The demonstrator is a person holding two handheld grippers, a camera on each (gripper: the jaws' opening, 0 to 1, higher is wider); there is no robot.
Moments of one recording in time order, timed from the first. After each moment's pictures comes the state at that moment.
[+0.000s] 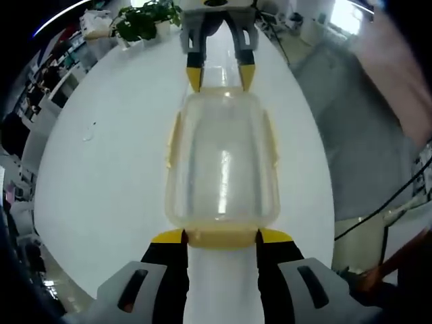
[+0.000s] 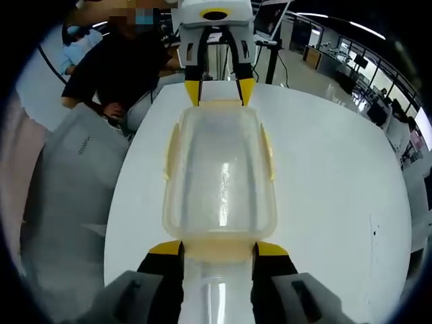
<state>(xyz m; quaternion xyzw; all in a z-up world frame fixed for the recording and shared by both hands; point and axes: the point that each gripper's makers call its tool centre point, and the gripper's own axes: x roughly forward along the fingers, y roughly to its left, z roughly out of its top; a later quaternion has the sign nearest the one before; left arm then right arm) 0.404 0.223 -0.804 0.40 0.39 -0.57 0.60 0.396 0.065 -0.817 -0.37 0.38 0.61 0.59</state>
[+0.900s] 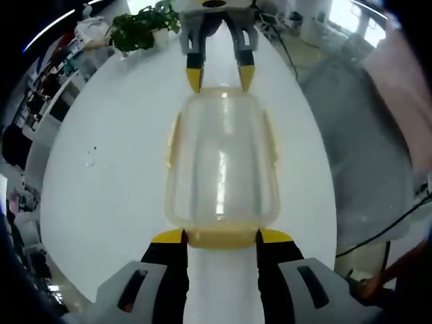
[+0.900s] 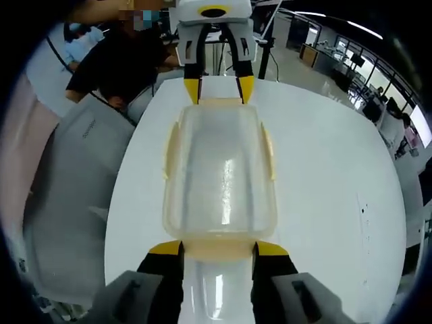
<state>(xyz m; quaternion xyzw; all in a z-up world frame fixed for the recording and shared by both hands) 0.415 0.159 -0.789 0.41 0.37 -0.57 0.61 0.404 -0.001 -0.802 -0.38 0.38 0.60 0.59</state>
